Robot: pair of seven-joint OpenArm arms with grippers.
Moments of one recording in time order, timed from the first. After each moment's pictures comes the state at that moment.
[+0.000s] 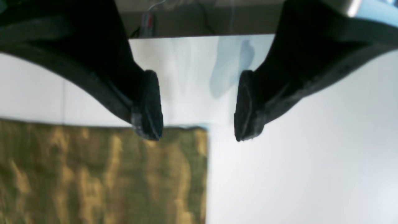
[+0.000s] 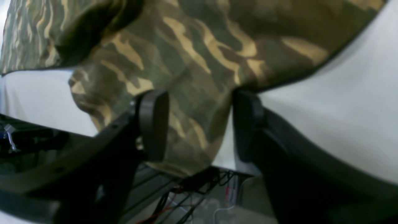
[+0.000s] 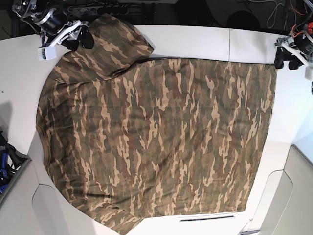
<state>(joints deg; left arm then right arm) 32.6 -25.5 -39.2 95.3 -40.8 -28.3 42.7 -36.8 8.8 17.4 104.0 38.4 25.1 -46.1</state>
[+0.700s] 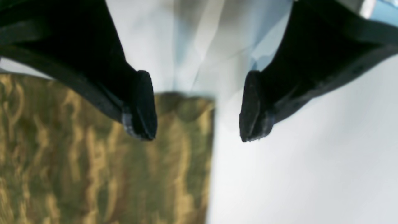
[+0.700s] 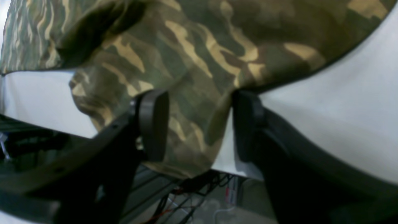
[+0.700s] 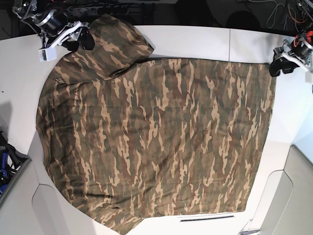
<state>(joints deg) 26.9 -28.6 -31.8 79.3 -50.8 -30.0 37.8 -36.5 8.2 17.4 103.9 38.3 25.1 -46.1</state>
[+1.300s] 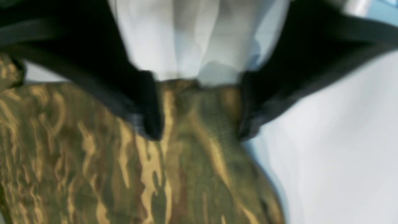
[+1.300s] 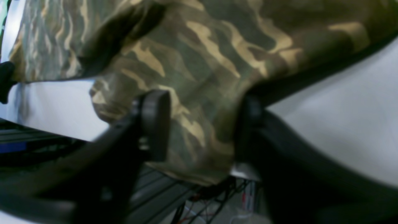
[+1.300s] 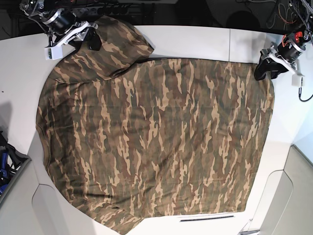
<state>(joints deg) 26.0 -28.7 -23.2 79.6 -50.1 -33.1 36.4 -36.2 4.4 17.2 103.9 38.1 25.0 -46.3</state>
